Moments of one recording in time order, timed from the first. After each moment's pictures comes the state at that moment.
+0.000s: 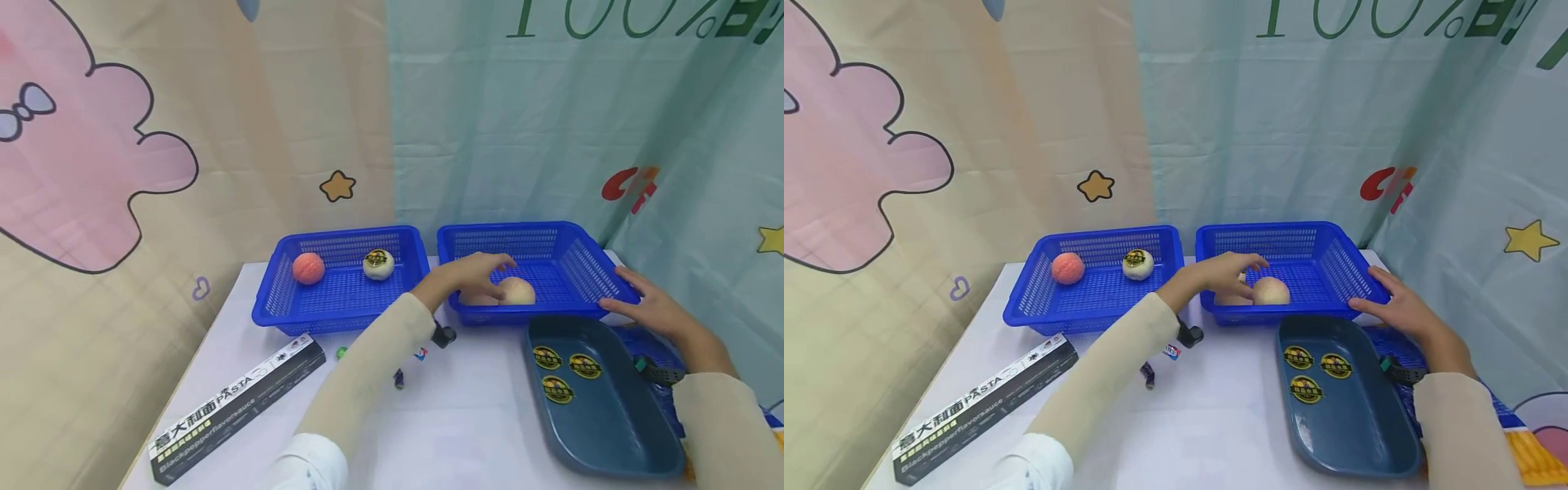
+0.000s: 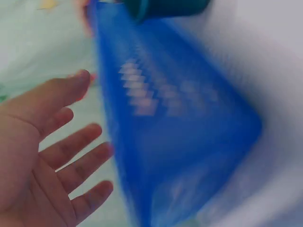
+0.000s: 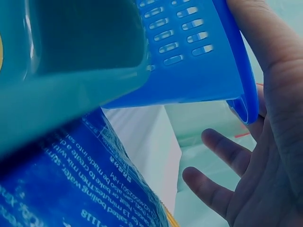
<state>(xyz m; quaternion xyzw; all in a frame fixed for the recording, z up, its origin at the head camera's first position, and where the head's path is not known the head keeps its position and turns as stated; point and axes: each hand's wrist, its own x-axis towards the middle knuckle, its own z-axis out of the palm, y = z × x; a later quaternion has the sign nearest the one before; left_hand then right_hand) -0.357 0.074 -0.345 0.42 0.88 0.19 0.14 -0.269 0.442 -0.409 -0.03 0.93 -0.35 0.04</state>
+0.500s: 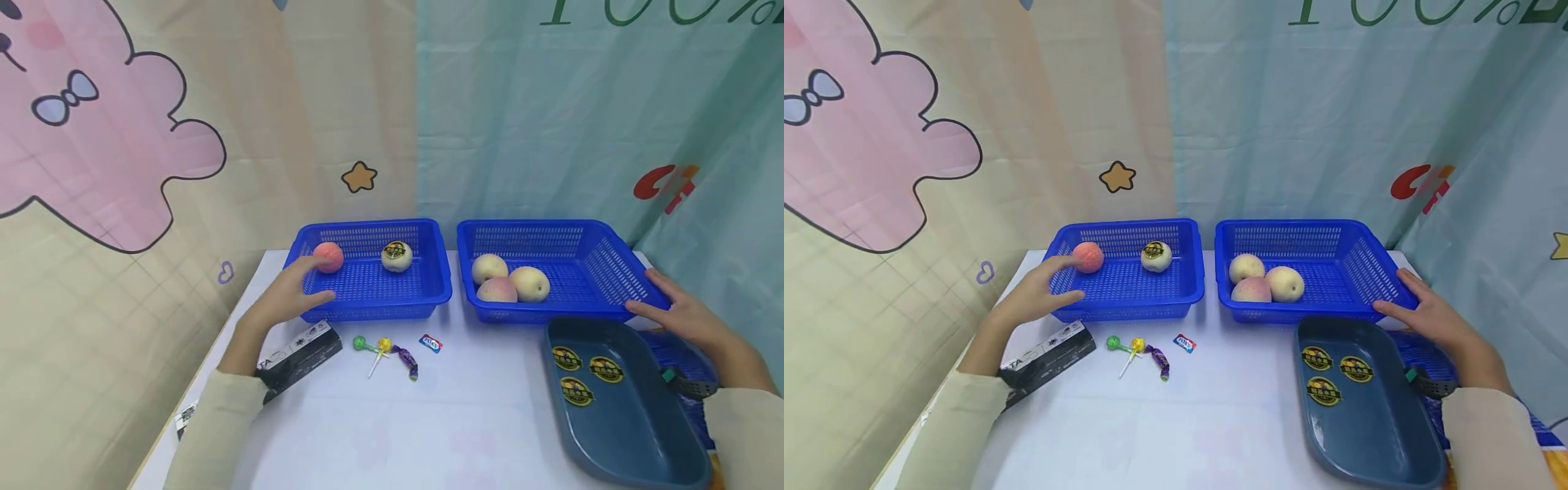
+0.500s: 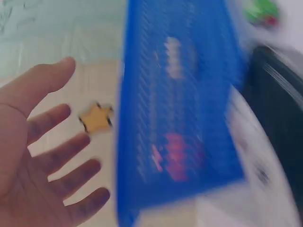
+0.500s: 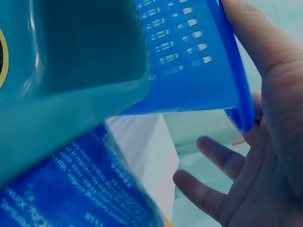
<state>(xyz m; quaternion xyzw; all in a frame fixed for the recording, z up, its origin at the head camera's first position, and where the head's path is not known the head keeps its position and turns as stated) -0.270 -0.242 -0.360 0.20 0.93 0.29 -0.07 -0.269 0.444 -0.413 -0.05 0.93 -0.37 0.06</state>
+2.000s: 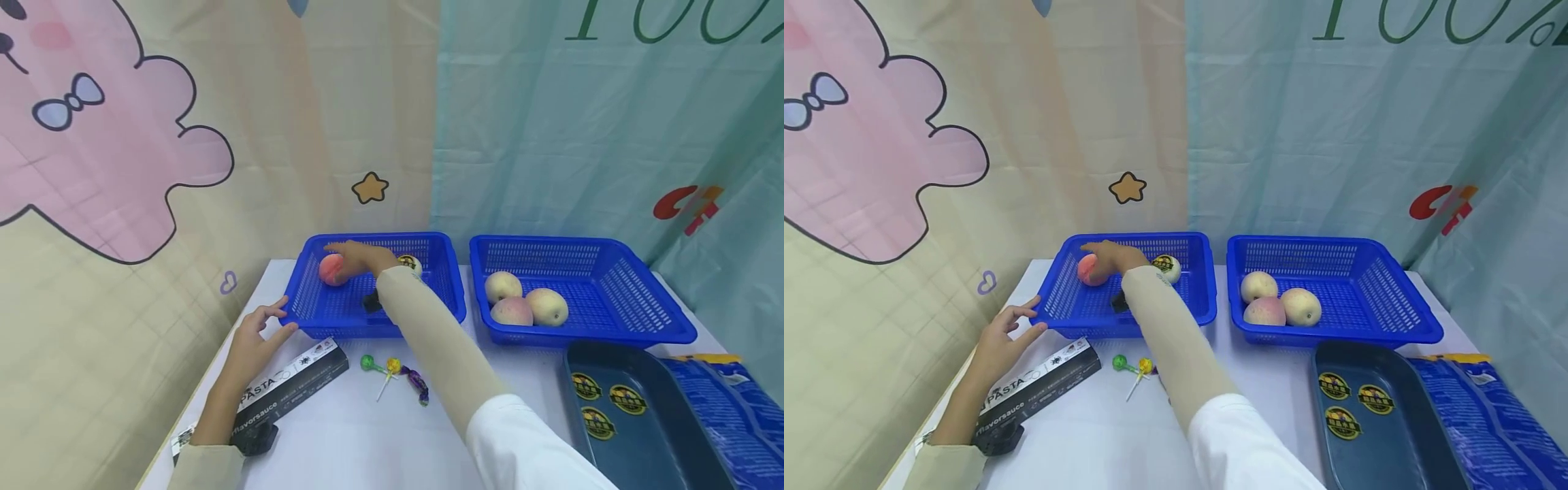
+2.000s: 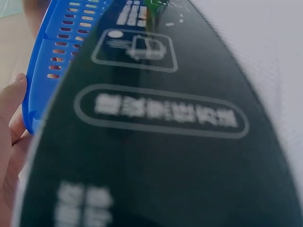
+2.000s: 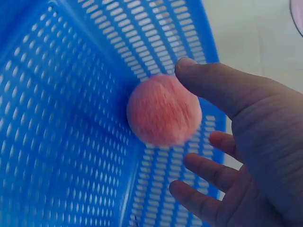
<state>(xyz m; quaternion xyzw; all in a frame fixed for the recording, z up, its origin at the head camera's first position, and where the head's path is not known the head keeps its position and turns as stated) -0.241 -0.314 -0.439 0.10 0.89 0.39 -0.23 -0.420 -0.095 -0.344 -0.33 0.90 -0.21 0.18</state>
